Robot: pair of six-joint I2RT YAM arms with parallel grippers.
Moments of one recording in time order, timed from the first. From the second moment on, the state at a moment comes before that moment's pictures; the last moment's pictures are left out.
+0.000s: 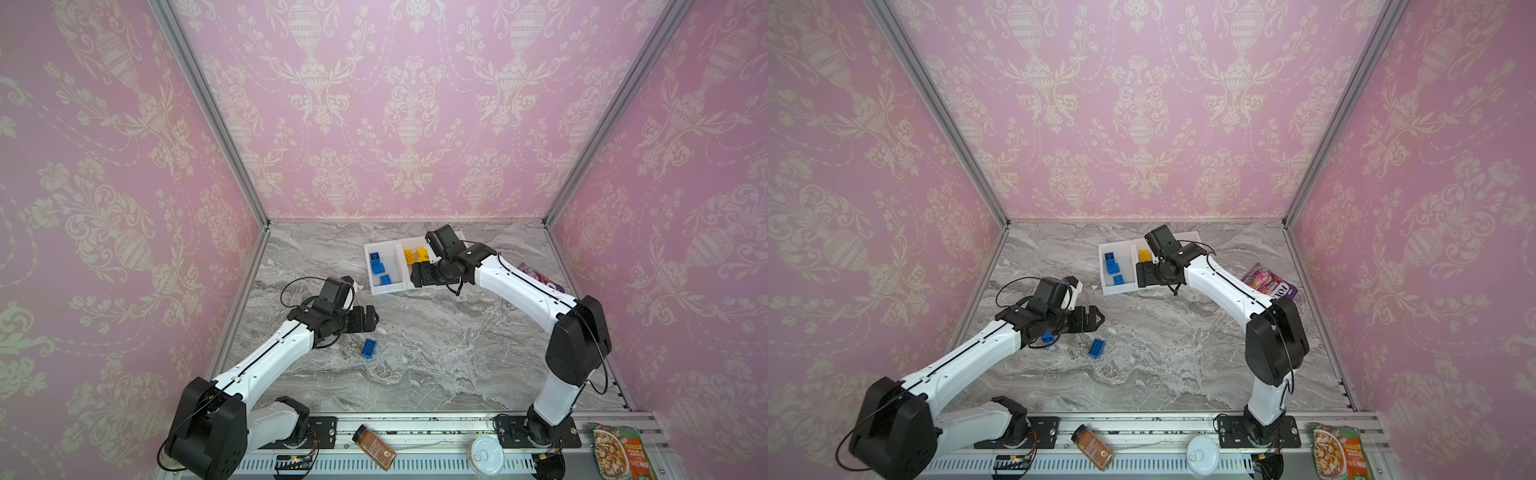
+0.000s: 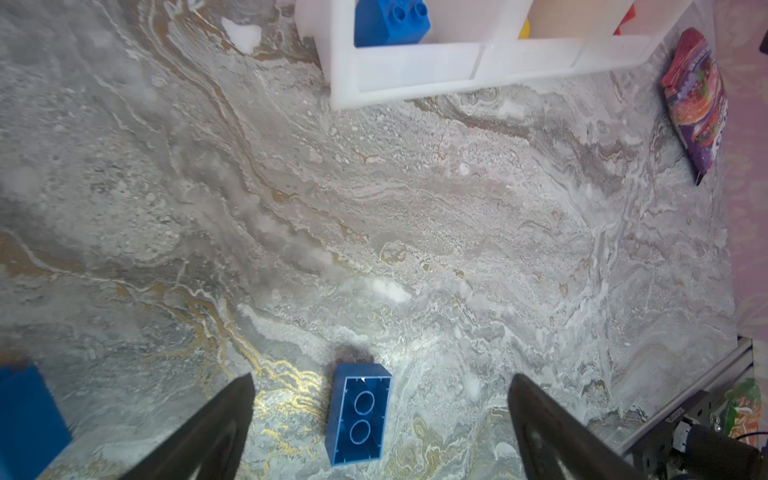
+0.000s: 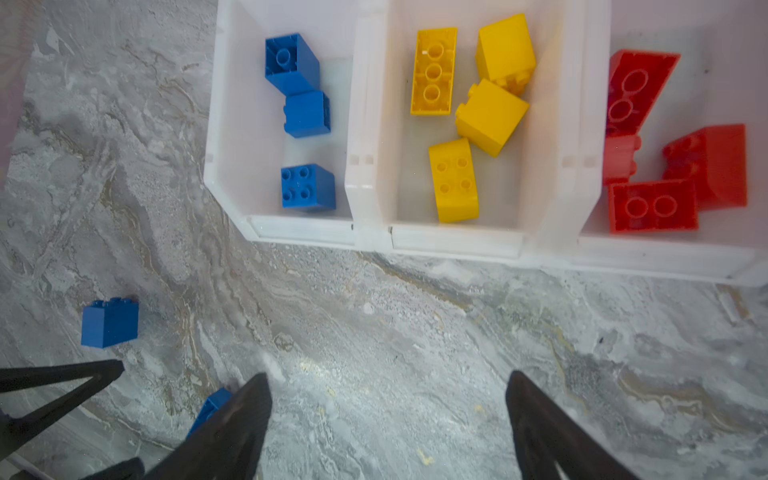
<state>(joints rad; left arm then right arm) -0.44 1.21 0.75 -0.53 0.23 -0.48 0.58 1.74 1.48 -0.75 -0.02 0.42</state>
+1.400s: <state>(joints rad) -0.70 1.65 1.00 -0.87 -0.06 -0.34 0.63 1.33 1.02 -0.77 -0.08 0.55</state>
